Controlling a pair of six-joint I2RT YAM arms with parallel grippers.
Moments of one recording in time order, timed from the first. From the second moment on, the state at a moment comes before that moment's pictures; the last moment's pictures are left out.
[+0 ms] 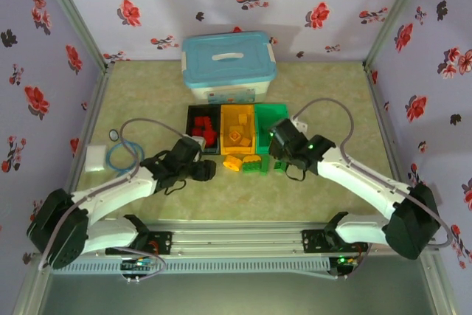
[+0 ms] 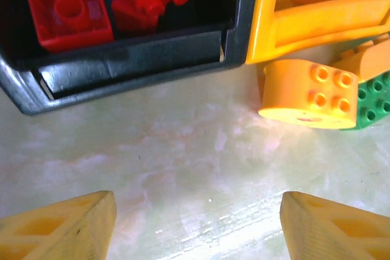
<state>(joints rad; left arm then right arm) -0.78 1.16 0.59 -0.34 -0.07 -0.50 0.73 1.25 0.95 -0.72 0.28 0.94</state>
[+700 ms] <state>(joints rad) -0.89 0.99 0.43 -0.20 -0.06 -0.59 0.65 1.60 1.34 -0.82 0.28 0.73</state>
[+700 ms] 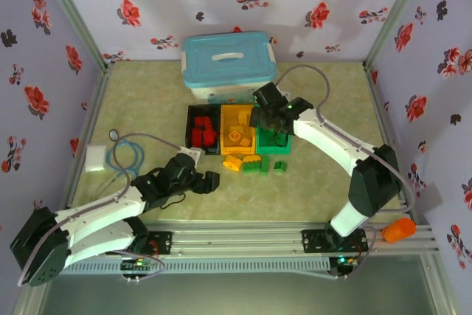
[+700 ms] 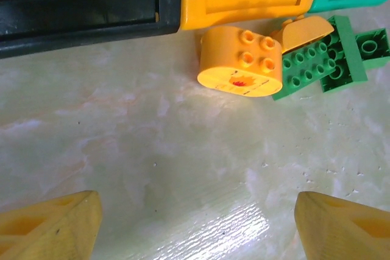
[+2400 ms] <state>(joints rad) -0.90 1.70 0.91 -0.22 -0.03 -0.42 0.66 1.06 0.74 -0.69 0.22 0.88</state>
